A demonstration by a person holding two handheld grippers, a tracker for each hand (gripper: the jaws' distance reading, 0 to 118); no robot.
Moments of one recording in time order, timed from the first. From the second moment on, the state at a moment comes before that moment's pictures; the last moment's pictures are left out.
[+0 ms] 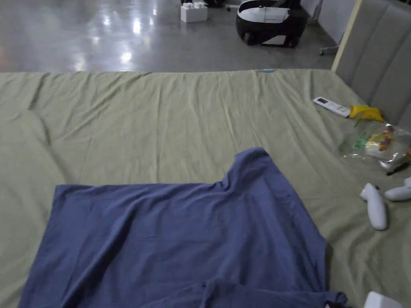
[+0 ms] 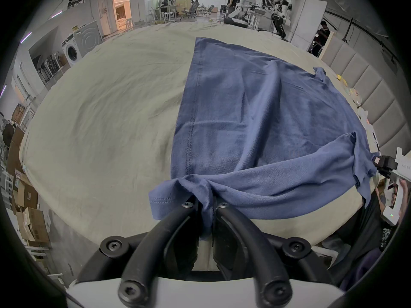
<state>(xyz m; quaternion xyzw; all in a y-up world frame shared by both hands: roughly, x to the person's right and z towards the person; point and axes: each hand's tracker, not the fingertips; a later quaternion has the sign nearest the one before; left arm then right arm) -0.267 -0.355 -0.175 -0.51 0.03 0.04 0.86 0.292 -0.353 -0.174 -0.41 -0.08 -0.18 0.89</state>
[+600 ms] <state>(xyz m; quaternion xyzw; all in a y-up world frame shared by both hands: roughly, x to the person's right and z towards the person) -0.306 -0.318 -0.356 -0.41 0.03 0.11 0.91 0.310 -0.313 -0.357 -0.36 -0.04 -0.25 0.90</state>
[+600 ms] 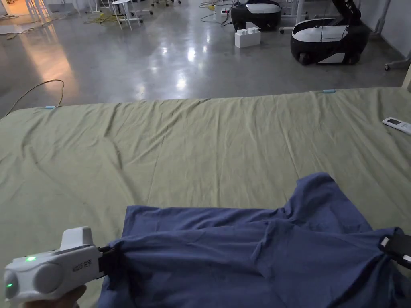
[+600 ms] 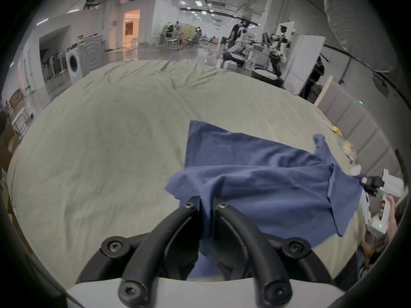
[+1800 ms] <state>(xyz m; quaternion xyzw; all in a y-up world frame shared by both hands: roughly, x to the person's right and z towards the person) -0.194 -0.133 -0.116 -0.05 0.01 -0.05 1.00 0.189 -0.165 -0.137 -0.06 0.07 0.04 1.00</state>
